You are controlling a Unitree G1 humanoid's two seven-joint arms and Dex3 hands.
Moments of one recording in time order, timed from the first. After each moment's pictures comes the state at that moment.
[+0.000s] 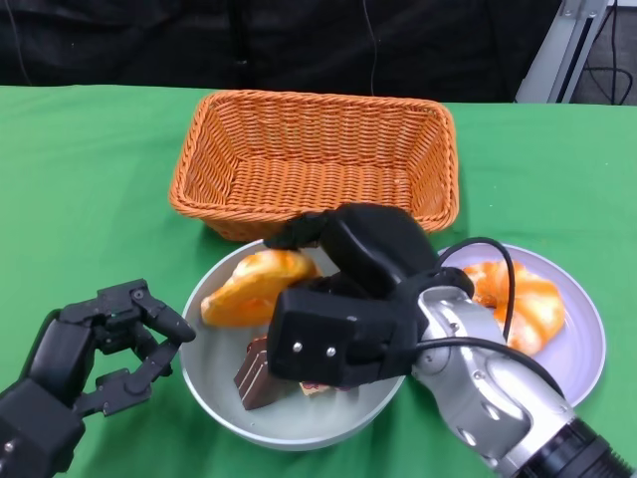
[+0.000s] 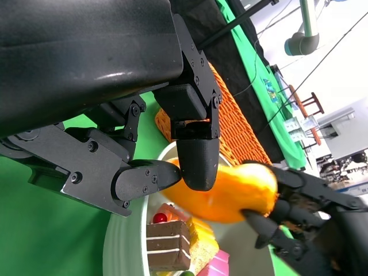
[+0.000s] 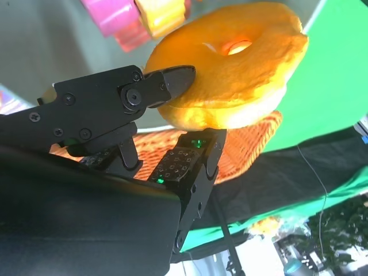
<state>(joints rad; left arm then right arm) -0.06 0.19 0.11 0.44 -0.01 -0.64 -0.21 -0.52 0.03 0.55 0.26 -0.71 0.22 -0.03</state>
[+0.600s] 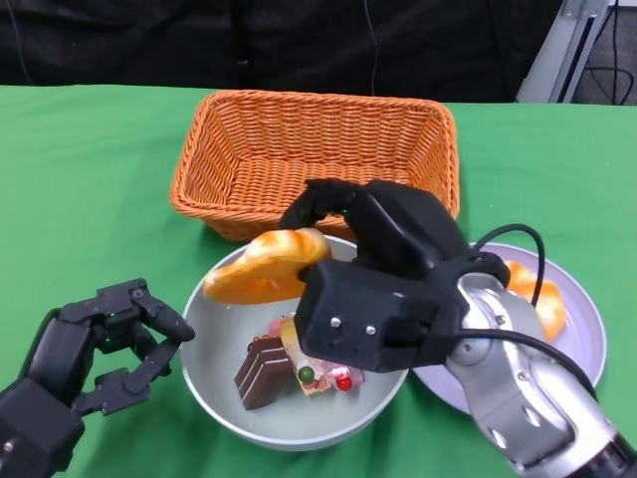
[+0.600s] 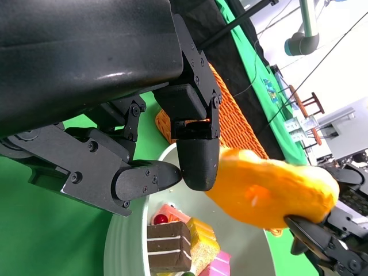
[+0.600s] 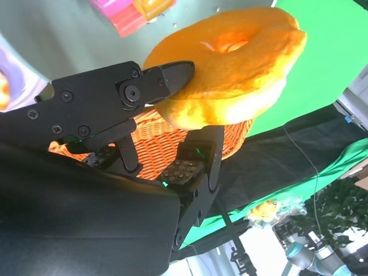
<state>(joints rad) -0.06 0.19 0.11 0.44 -0.01 -0.64 -0.21 -0.44 -0.01 0.47 0.01 -0.67 0.30 0.09</state>
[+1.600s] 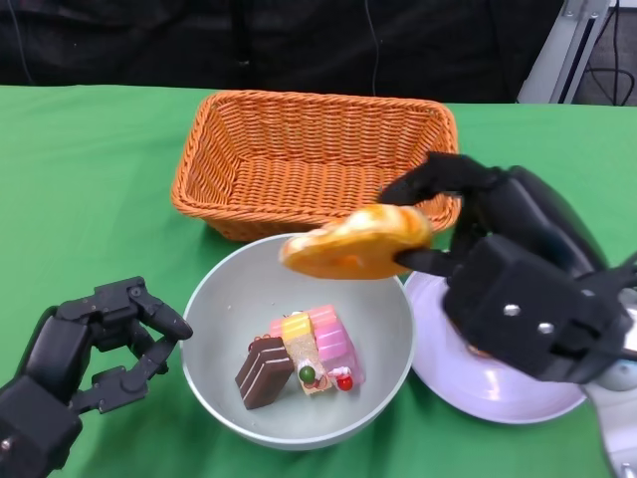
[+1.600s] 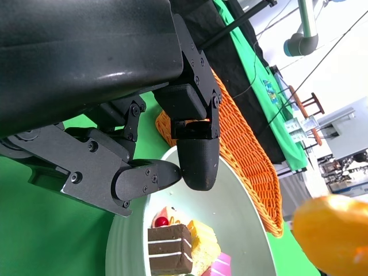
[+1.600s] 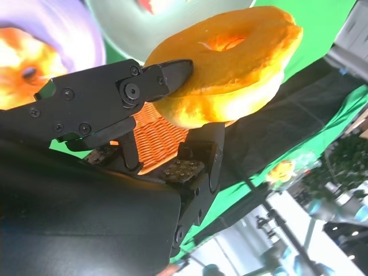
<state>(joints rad) -0.06 0.20 0.11 0.44 -0.01 -0.64 -0.21 -0.22 -0.14 0.22 -0.41 -0.52 0.40 0.24</state>
